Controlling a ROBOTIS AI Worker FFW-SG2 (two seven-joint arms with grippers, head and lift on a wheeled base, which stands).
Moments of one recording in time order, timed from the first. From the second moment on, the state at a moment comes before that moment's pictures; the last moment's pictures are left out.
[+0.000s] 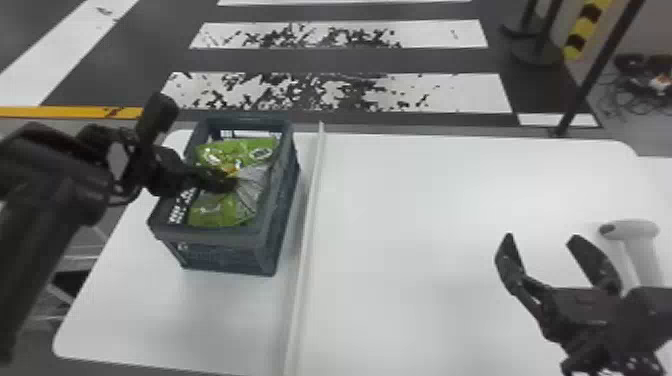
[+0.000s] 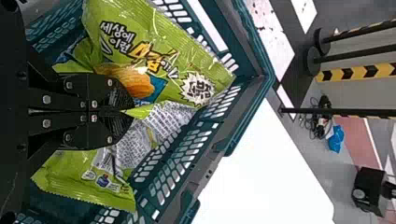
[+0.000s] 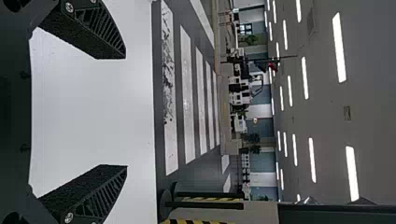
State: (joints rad) left arm -0.40 0.55 -0.18 -1.24 -0.14 0.49 -1.10; right arm 0.56 -0.11 0.01 -1.86 -0.16 -0.14 0.02
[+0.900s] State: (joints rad) left arm -0.31 0.56 -0.01 -1.33 0.00 0.49 -1.16; right arm 0.56 -0.10 0.01 -1.87 -0.15 -0.13 0.02
